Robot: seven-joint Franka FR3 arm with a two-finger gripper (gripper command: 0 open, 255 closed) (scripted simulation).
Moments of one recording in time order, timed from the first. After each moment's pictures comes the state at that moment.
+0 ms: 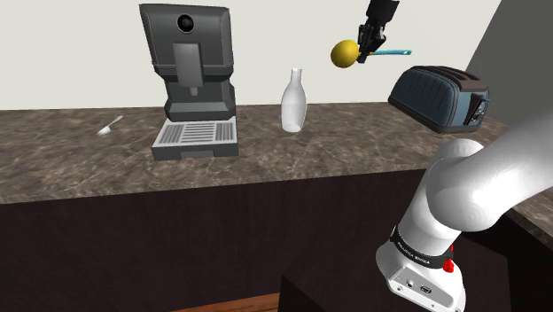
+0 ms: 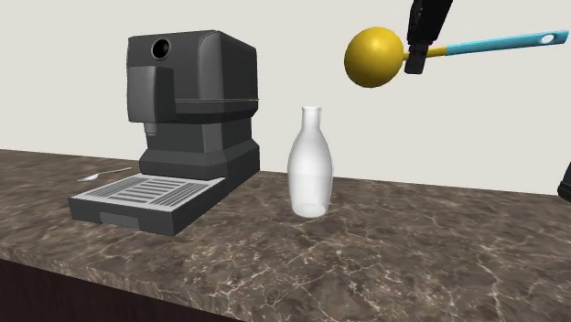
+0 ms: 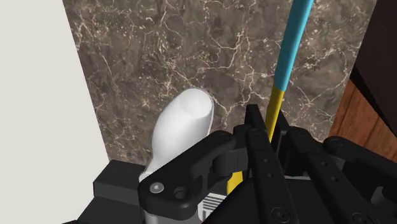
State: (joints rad) arm 0.07 -0.60 -0.52 -2.06 -0.27 1.72 -1.24
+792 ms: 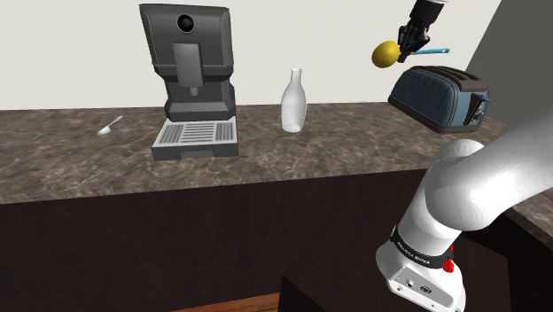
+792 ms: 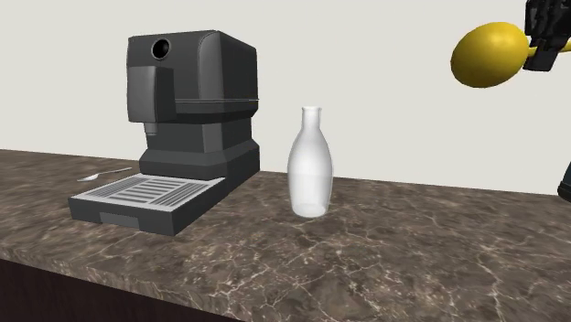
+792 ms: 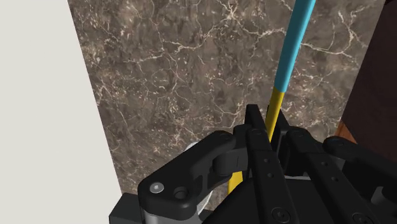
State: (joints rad) arm 0.03 -0.60 -0.76 -1.95 -0.33 1.67 -1.52
